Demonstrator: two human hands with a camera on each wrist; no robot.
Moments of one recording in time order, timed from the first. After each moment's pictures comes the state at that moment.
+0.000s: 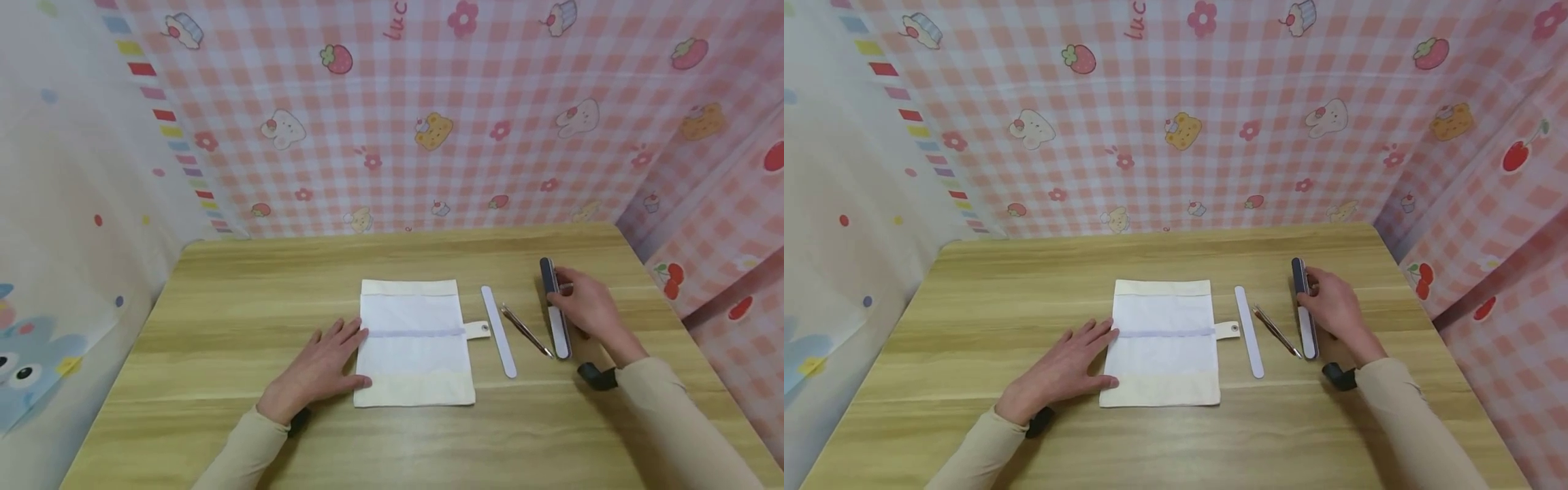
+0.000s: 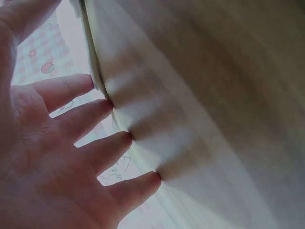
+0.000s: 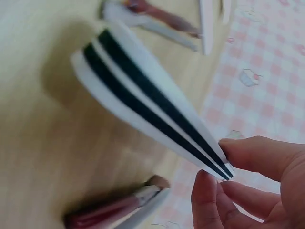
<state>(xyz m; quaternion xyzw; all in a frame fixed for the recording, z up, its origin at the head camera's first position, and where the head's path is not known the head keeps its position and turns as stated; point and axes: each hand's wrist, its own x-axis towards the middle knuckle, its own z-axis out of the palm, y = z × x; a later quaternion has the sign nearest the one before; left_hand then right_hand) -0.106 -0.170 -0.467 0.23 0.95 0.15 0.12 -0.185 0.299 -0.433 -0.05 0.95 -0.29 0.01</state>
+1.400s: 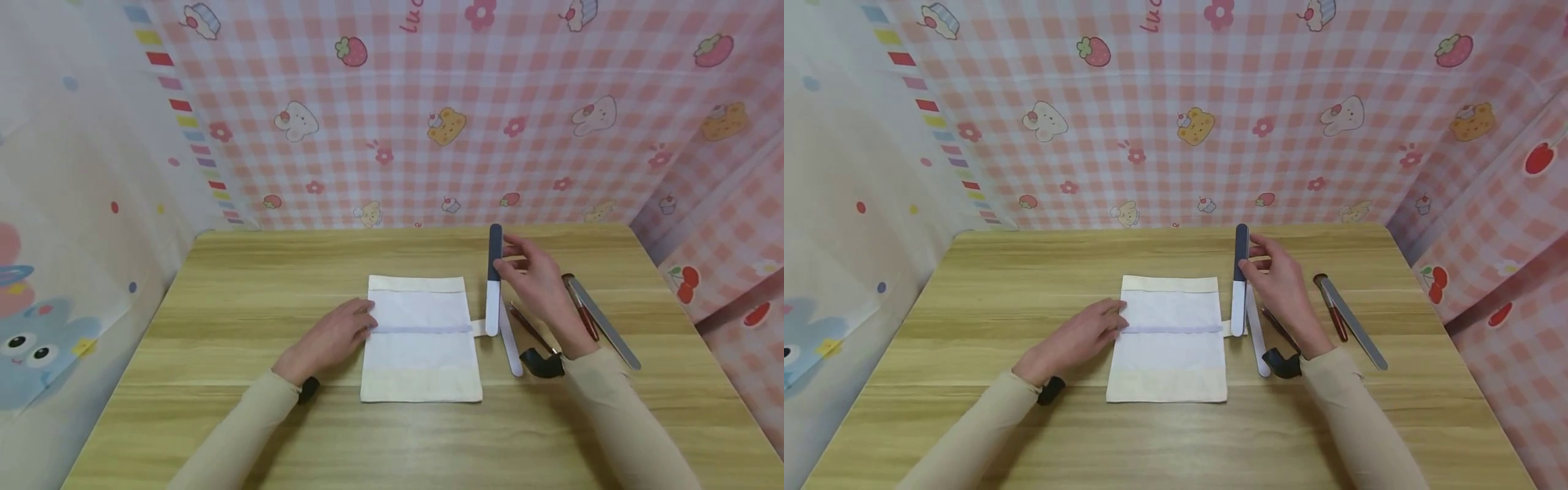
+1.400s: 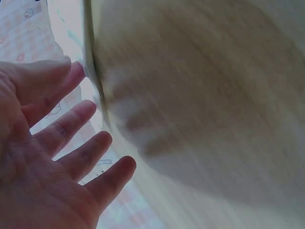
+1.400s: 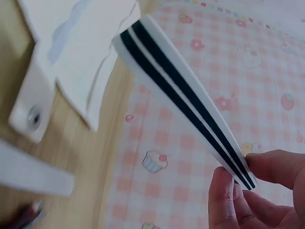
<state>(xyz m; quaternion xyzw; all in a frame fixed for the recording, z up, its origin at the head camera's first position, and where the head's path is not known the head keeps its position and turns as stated) -0.140 -0.168 -0.461 0.34 0.93 0.16 -0.01 -0.186 0.194 -0.393 -0.06 0.88 -0.46 -0.04</state>
